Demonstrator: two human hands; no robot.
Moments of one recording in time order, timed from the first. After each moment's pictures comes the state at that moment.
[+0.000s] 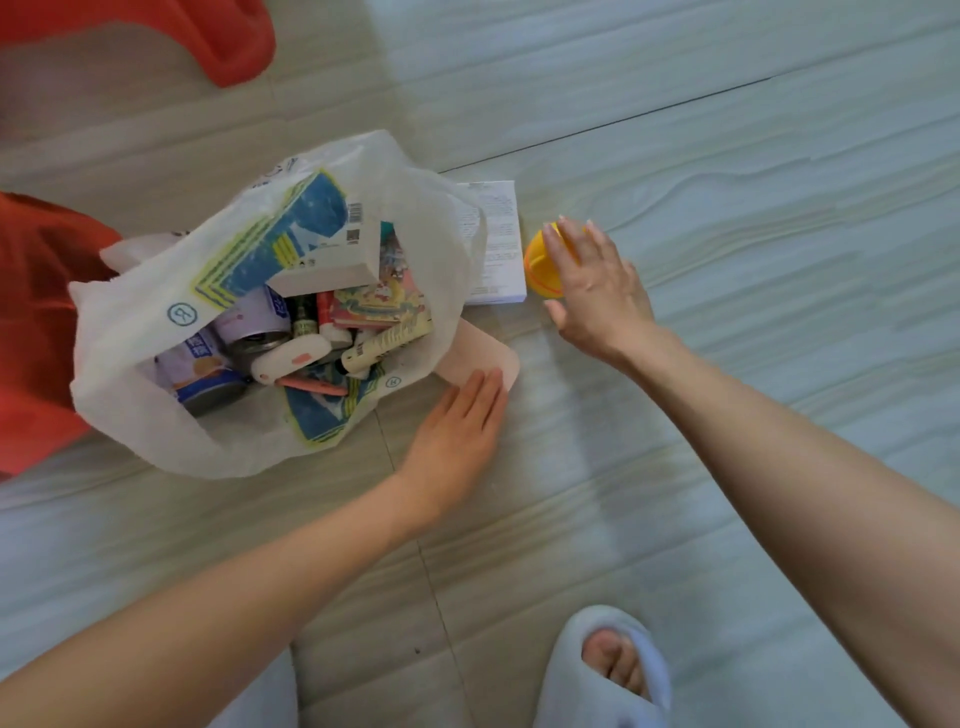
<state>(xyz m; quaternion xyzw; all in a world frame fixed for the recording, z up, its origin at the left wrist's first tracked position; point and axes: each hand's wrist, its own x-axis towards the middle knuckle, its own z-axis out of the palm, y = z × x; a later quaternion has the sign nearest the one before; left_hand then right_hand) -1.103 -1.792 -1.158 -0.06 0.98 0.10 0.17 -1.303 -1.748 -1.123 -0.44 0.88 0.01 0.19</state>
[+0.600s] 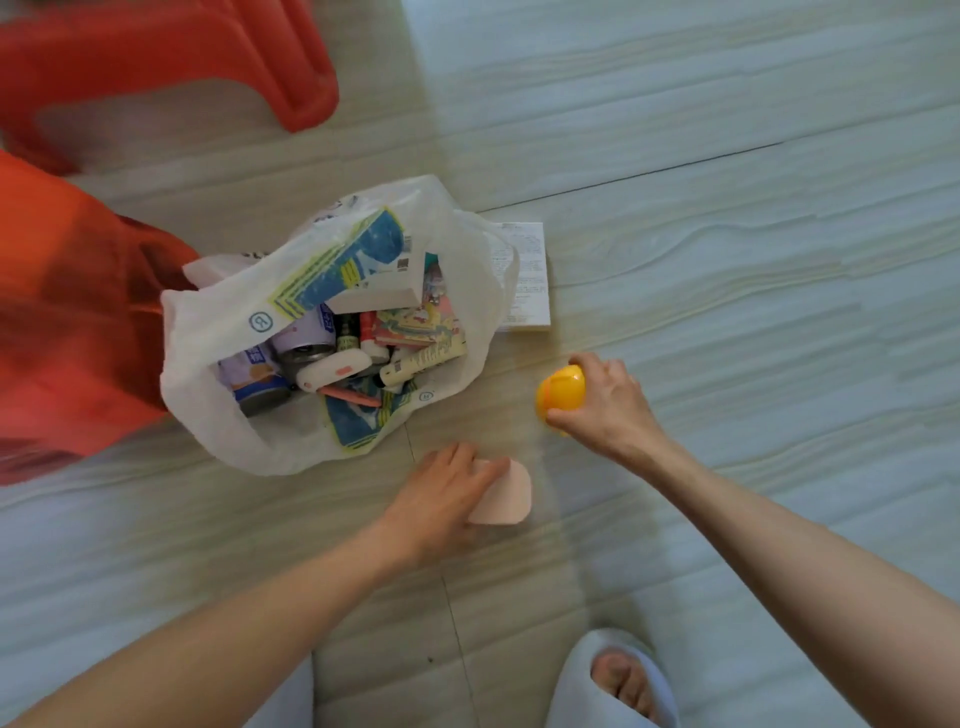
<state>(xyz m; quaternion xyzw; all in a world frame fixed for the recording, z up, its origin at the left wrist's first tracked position) -1.055 -1.794 -1.150 -0.11 0.95 0.20 0.22 -1.243 -1.712 -1.112 -0.28 0.90 -0.08 0.33</state>
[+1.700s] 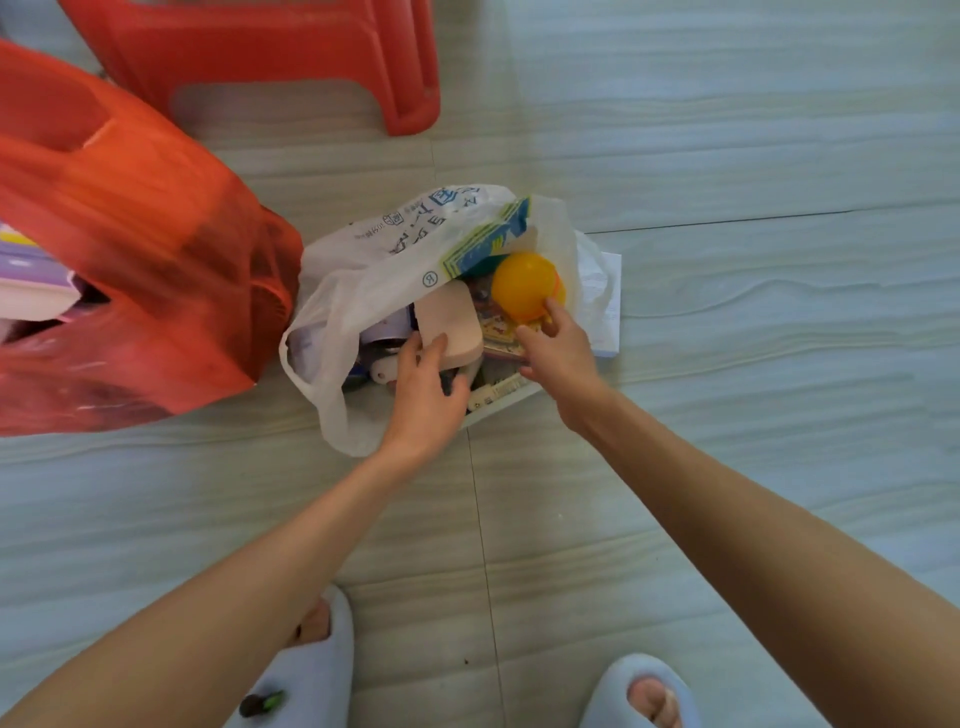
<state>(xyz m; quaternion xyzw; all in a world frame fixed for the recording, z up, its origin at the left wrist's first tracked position) -1.054 -1.879 -1.109 -0.52 0.73 0.45 -0.05 -1.179 -1.835 -1.092 -0.12 0.80 -0.39 0.43</state>
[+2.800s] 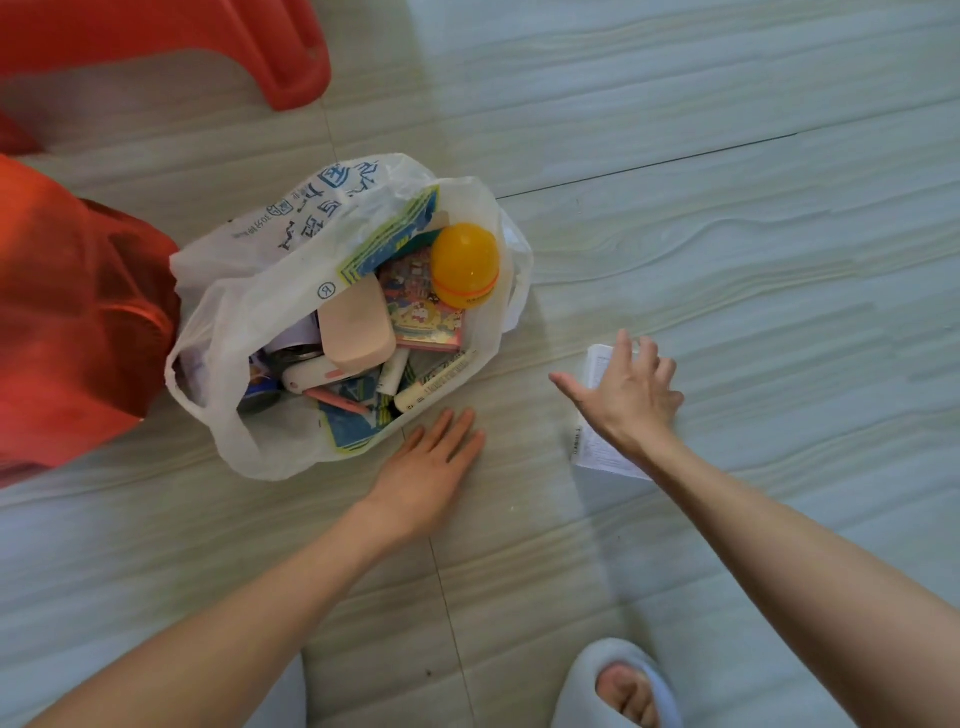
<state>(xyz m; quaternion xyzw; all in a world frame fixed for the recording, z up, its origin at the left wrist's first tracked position) -1.059 -1.821 -1.164 -0.14 0.92 0.22 0.29 -1.259 -1.719 -1.143 -0.19 0.95 -0.01 0.25</state>
